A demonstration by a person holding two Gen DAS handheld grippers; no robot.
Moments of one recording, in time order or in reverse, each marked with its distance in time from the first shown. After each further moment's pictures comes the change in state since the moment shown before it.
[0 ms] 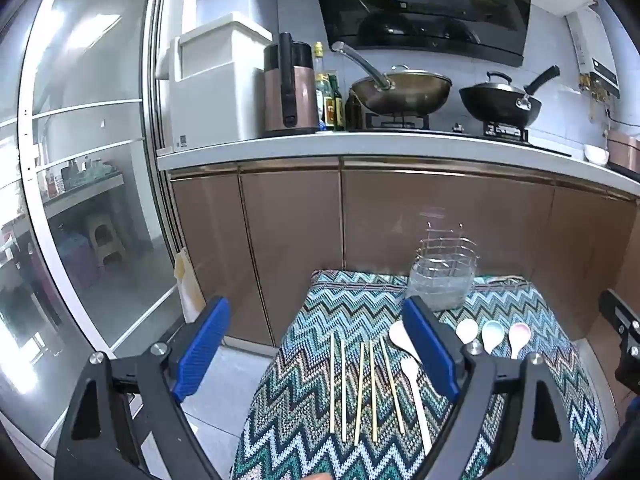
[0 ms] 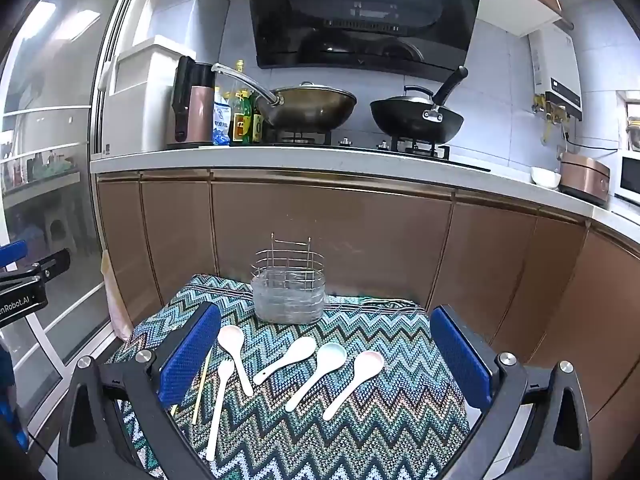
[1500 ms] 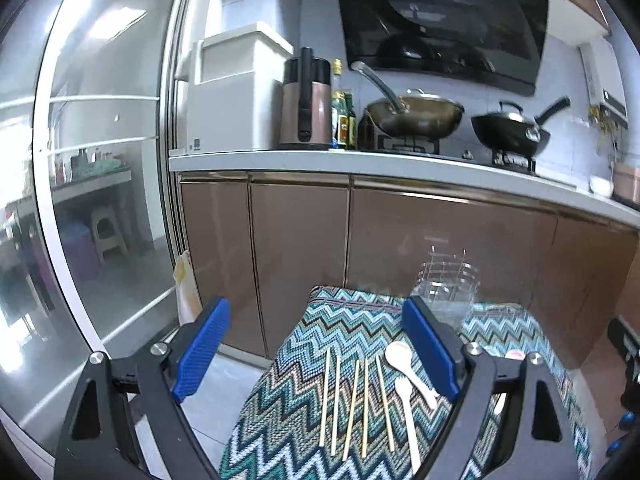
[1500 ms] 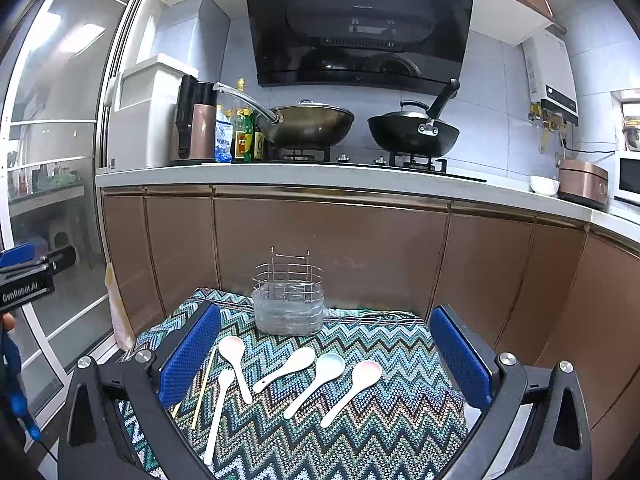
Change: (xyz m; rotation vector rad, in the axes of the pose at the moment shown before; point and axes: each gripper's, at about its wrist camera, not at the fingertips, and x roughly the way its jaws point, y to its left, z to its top) left arm -0.003 0.012 -0.007 -0.123 -0.083 0.002; right arm -0.014 -0.012 -0.007 0.012 -0.067 0.021
